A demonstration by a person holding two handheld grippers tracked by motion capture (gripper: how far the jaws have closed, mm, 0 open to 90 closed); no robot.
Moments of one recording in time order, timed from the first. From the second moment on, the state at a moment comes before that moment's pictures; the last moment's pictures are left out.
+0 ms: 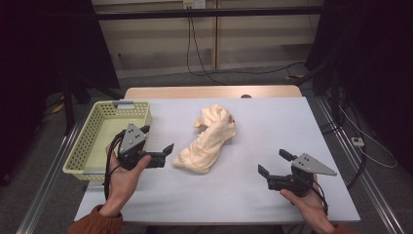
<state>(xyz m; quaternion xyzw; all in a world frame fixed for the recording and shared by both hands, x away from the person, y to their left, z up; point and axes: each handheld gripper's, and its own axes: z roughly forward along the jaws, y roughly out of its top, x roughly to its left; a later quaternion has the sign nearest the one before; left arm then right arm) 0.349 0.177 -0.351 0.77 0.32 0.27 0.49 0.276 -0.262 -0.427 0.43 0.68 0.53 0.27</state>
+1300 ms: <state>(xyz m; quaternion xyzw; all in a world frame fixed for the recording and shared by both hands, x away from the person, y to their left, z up) 0.310 0.199 -0.415 0.76 0.35 0.25 0.49 0.276 -0.263 -0.428 0.43 0.68 0.54 0.26</state>
